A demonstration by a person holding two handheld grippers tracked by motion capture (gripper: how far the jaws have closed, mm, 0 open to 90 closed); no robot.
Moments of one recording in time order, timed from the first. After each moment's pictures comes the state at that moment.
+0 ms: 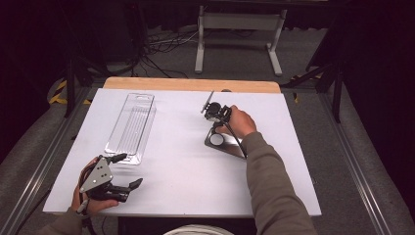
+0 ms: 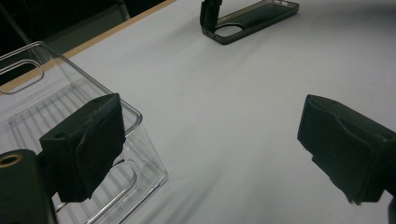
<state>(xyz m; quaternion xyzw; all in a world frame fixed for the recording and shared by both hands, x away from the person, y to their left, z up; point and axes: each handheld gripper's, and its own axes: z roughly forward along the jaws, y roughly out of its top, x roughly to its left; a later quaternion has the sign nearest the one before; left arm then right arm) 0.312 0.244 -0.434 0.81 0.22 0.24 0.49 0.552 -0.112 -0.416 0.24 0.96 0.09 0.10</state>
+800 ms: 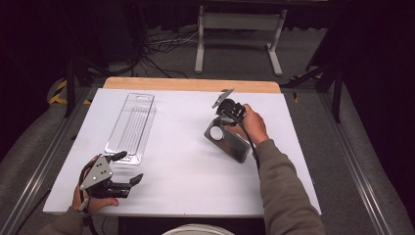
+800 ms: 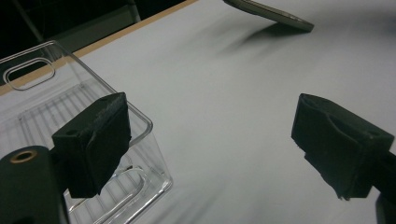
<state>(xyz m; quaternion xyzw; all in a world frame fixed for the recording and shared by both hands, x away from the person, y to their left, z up) 0.314 0.241 -0.428 0.79 0.25 0.24 0.50 0.509 -0.149 -0.368 0.24 0.92 0.25 0.19</state>
